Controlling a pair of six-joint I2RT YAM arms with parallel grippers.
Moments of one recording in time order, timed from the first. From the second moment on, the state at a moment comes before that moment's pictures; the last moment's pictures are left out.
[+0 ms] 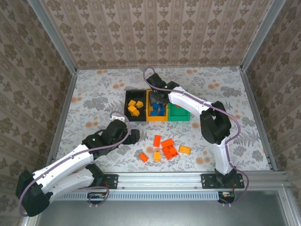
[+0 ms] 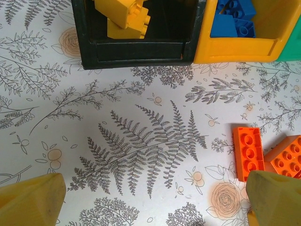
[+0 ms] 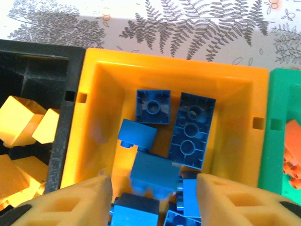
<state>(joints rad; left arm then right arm) -0.83 0.86 0.58 -0.56 -0.21 -0.62 0.63 2.08 1.78 -0.72 0.22 0.50</state>
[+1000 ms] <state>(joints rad) -0.77 0.89 0.57 -0.53 -0.15 -0.62 0.82 1.37 0.86 -0.71 0.04 0.60</state>
